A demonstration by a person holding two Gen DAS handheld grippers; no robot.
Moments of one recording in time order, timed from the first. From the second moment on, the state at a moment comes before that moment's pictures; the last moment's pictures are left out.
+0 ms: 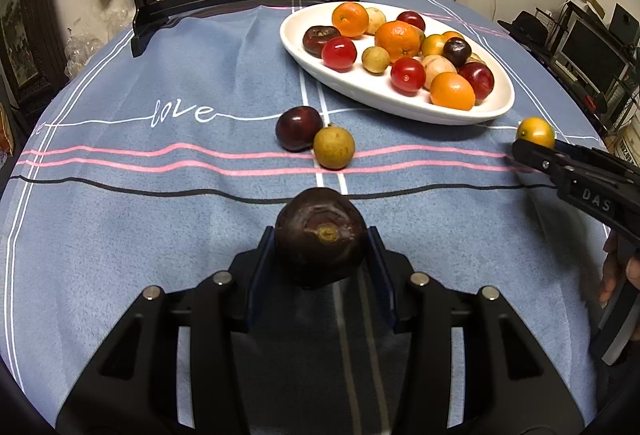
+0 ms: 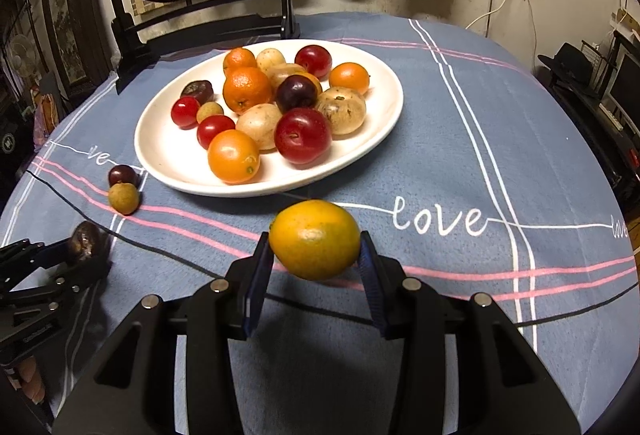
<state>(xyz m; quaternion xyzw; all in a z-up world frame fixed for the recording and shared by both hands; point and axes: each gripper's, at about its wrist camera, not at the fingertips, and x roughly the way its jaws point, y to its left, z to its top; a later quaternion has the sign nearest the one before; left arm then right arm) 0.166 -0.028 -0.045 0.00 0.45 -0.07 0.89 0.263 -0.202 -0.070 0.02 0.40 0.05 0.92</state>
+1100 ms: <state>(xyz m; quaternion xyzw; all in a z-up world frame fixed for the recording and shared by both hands) 0.253 -0.083 0.031 0.05 0.41 -0.09 0.90 0.300 -0.218 -0.017 0.02 0.34 0.09 0.93</state>
